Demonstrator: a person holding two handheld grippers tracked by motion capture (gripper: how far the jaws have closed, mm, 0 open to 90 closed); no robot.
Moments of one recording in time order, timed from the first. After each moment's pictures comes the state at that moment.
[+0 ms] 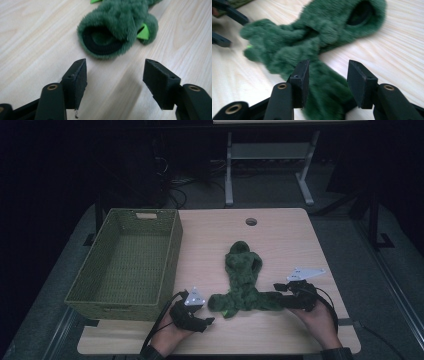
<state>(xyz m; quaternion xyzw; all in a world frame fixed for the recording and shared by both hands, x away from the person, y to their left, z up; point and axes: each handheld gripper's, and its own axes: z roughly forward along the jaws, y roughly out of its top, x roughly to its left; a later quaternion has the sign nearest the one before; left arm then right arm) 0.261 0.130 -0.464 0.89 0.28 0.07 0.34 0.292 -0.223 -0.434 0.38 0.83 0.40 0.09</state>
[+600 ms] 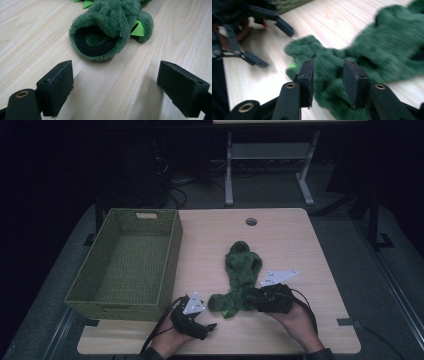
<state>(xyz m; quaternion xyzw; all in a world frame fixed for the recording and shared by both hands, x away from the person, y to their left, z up) 0.256 0.131 -0.477 0.89 0.24 0.10 0.38 0.285 -0.156 -0.423 0.29 0.86 0.42 0.06</state>
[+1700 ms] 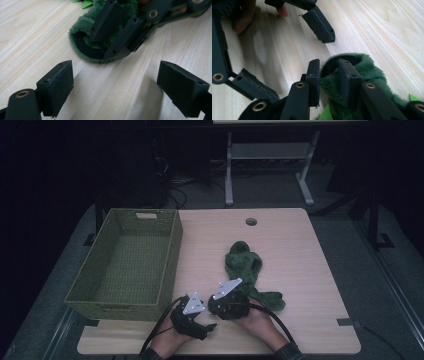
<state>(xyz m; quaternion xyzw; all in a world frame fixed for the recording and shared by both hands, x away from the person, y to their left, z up) 0.257 0.132 -0.477 0.89 0.23 0.10 0.37 0.291 -0.051 -0.461 0.19 0.91 0.35 0.06</state>
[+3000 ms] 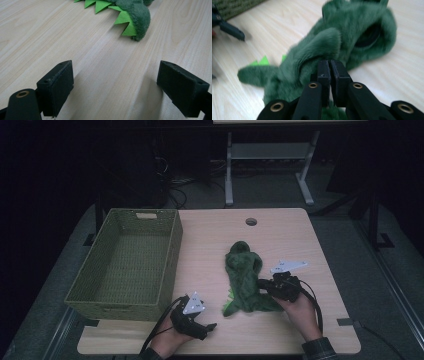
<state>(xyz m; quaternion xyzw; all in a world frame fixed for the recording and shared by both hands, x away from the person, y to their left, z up) 0.256 0.132 -0.477 0.89 0.24 0.10 0.38 0.314 -0.187 -0.431 0.38 0.83 0.39 0.12</state>
